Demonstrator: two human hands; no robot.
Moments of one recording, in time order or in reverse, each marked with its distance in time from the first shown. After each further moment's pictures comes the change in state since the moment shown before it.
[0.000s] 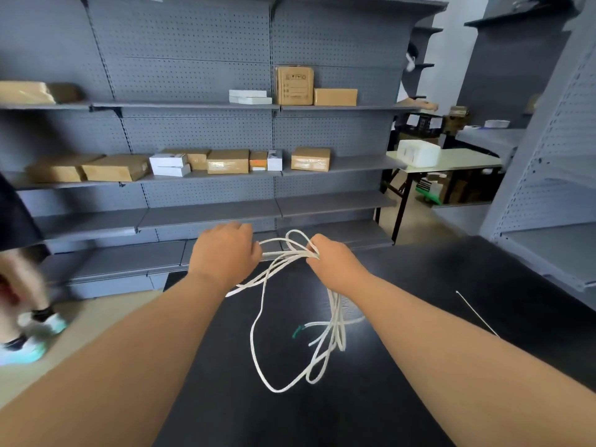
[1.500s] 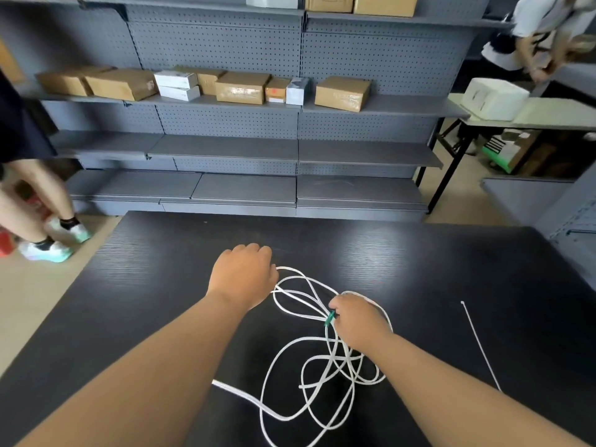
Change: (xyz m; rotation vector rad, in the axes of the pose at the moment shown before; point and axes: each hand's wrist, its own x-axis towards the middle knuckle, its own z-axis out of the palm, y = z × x) left_hand 0.040 0.178 0.147 0.002 -0.332 -0.162; right_hand 0.044 0.276 0.060 -0.267 -0.380 -0.052
